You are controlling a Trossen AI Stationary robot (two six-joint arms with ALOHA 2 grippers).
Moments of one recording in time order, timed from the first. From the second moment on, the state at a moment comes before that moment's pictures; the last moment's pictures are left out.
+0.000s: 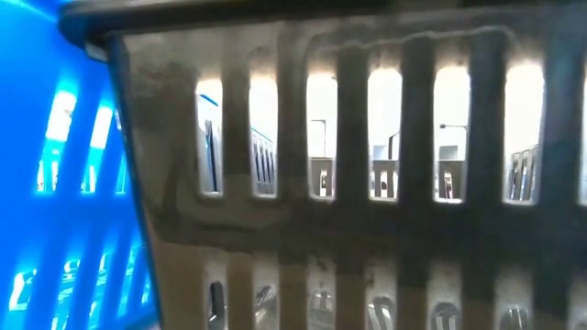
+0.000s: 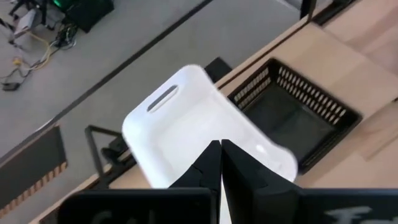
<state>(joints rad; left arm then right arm) 0.14 1.87 2.04 -1.32 -0.74 -0.60 -0.02 0.68 0.97 -0.90 0.18 0.31</state>
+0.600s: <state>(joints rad) 0.01 1.81 2.04 -1.57 -0.81 -0.72 -0.23 1.28 0.91 -0.38 -0.30 0.09</state>
